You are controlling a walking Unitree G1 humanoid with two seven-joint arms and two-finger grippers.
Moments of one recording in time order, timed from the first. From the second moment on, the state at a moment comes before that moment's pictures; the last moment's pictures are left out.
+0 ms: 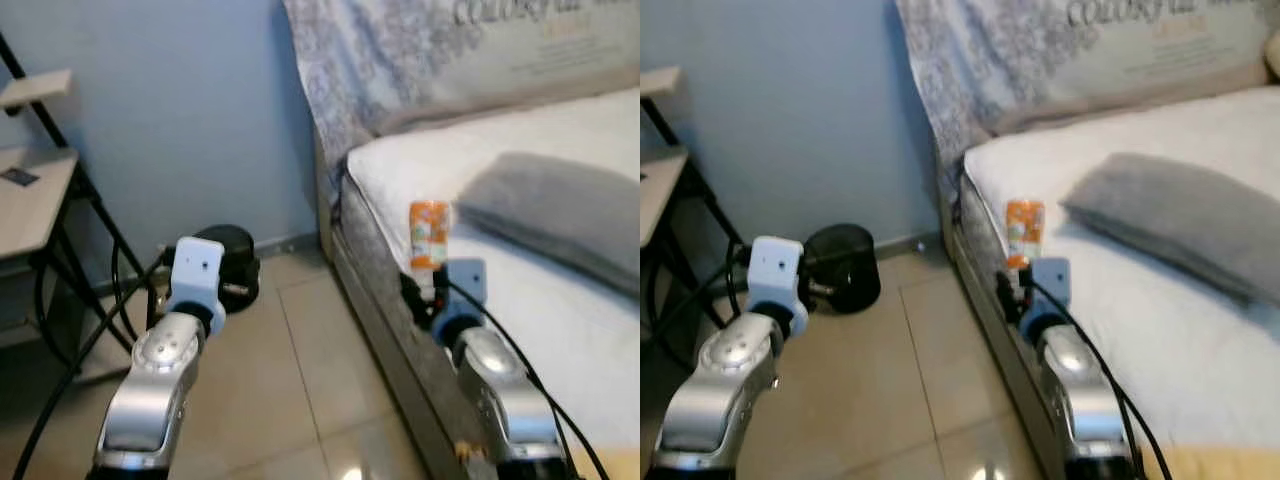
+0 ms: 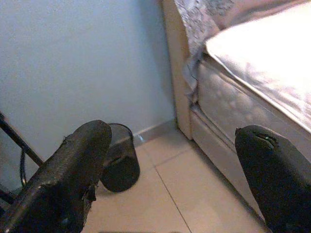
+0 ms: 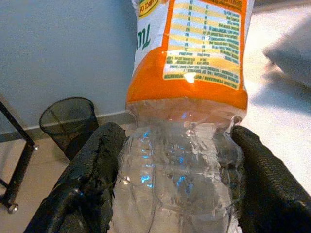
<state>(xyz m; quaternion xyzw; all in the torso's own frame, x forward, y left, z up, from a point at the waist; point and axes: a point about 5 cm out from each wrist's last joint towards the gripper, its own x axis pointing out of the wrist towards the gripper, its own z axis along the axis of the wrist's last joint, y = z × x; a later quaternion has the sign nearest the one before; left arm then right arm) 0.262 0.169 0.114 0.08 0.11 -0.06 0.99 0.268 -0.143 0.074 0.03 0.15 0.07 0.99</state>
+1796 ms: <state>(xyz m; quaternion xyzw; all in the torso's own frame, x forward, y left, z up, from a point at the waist) 0.270 0.187 0.118 0.14 0.11 -0.06 0.98 0.276 -0.114 0.081 0.05 0.14 0.11 0.98</state>
